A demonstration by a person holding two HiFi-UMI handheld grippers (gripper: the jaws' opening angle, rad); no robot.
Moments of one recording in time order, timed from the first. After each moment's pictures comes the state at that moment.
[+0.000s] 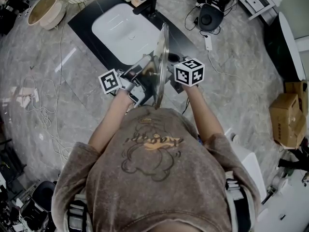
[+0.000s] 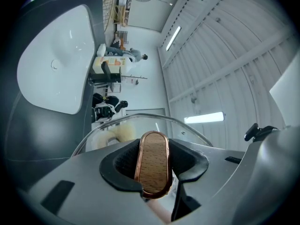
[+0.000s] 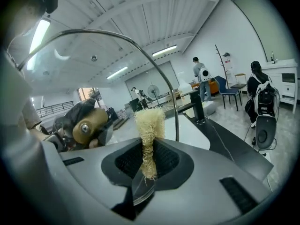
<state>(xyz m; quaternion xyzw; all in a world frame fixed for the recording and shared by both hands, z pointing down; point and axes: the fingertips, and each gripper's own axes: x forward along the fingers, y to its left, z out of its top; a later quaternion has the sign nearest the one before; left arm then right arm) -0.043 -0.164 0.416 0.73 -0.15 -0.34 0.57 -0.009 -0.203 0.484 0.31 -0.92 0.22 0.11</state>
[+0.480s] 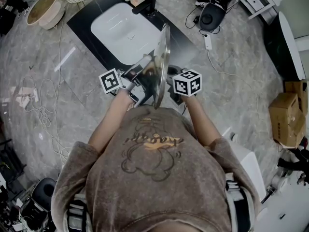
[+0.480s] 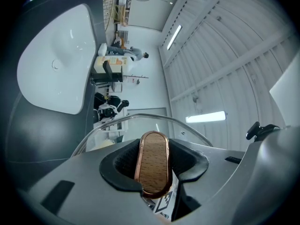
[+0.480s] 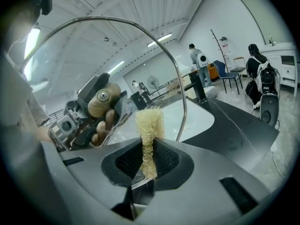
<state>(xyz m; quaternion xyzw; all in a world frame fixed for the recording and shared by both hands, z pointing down) -0.041 -0.167 0.421 0.73 -0.16 -0.34 0.57 -0.010 -0.153 0.527 0.28 -0.91 0.29 0.14</state>
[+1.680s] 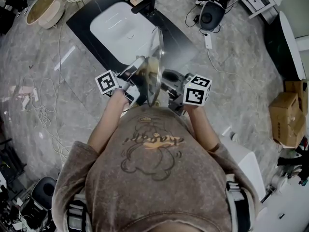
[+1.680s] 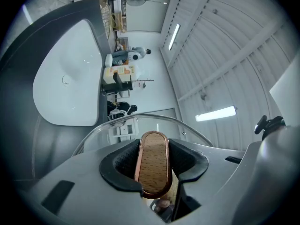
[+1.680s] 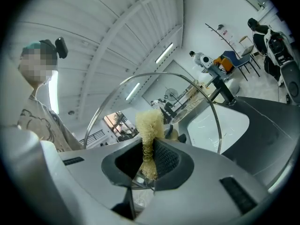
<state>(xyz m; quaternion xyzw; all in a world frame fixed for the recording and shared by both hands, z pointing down) -0.059 -0.171 0.455 0.74 -0.22 -0.30 0.57 -0.026 -0.105 0.415 0.16 -0.92 0.35 -0.03</state>
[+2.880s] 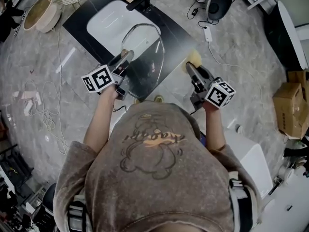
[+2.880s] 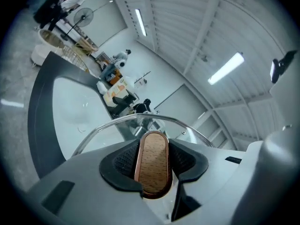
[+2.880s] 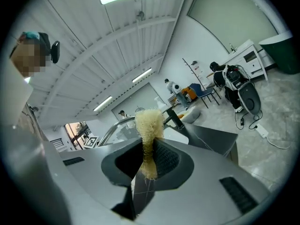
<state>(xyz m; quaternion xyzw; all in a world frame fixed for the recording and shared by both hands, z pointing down) -0.106 -0.188 0.467 0.82 -0.38 -0.08 0.42 0.122 -0.130 0.442 0.39 -0.87 0.30 -0.06</state>
